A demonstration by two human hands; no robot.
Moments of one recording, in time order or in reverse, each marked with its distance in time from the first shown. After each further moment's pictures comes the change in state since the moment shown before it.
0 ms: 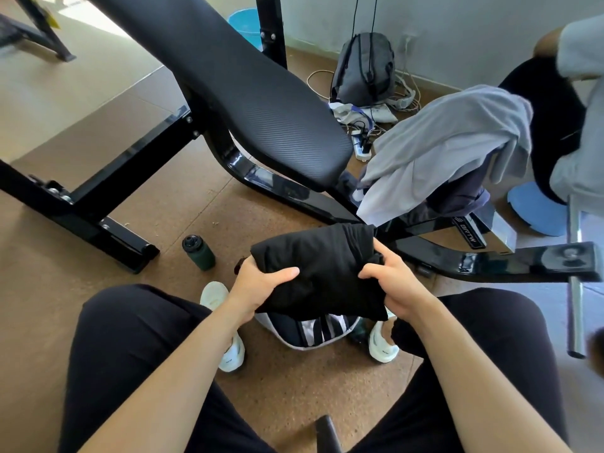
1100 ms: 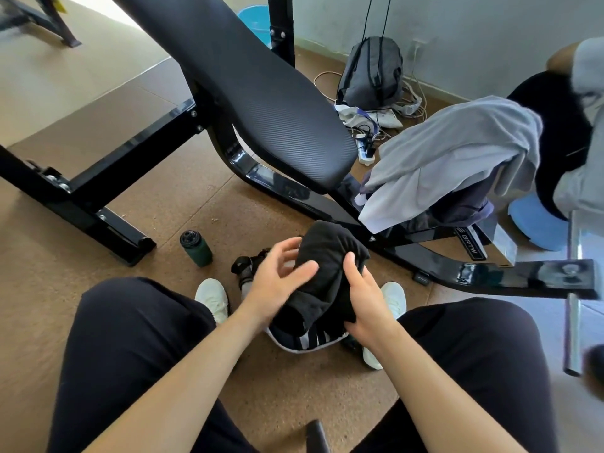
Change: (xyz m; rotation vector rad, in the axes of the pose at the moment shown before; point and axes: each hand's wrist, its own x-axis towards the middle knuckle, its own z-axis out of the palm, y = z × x) left_hand -0.029 0.024 0.023 -0.163 -0.179 0.195; right_hand -0.015 0.006 0.067 0.488 0.123 0.152
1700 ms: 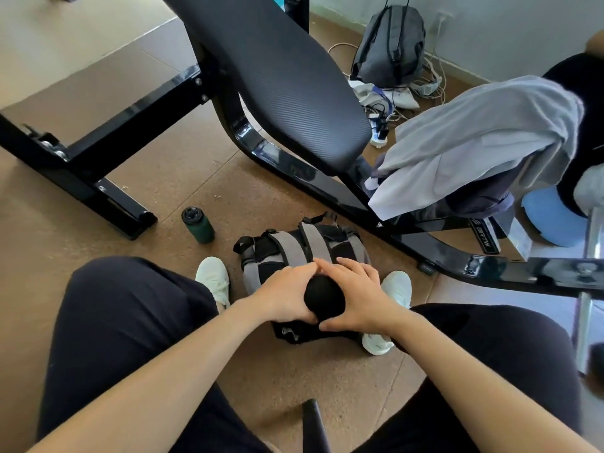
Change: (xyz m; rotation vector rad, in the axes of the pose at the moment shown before) left_hand 0.023 -0.036 -0.001 1.015 -0.434 -0.014; right_hand 0.035 0.002 -0.042 -1.765 -0.431 -0.378
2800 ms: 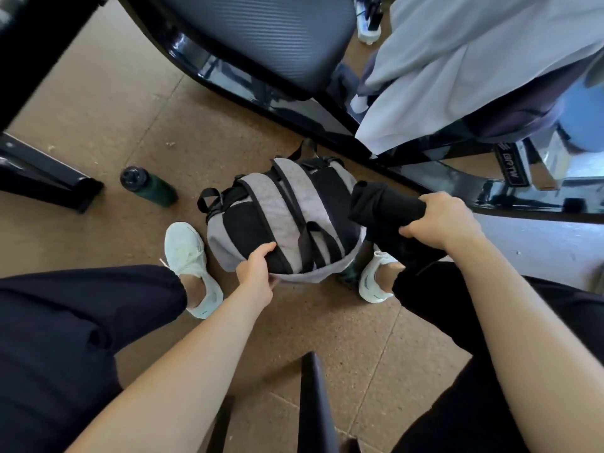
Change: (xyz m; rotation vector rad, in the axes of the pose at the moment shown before) left_hand 0.117 -0.080 0.110 -1.567 0.550 -1.138; right_hand 0.030 0.159 -0.053 0.041 0.093 0.854
